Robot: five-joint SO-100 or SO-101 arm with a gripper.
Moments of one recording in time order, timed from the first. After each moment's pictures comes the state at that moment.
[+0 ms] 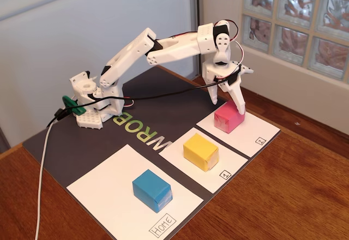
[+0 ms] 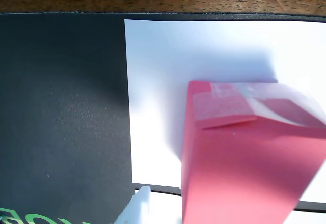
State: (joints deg) arm -38.3 38.4 25.0 101.2 35.4
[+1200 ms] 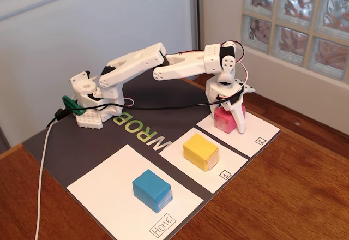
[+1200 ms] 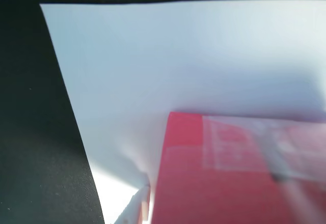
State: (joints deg) arm -36.0 22.6 12.4 101.2 34.5
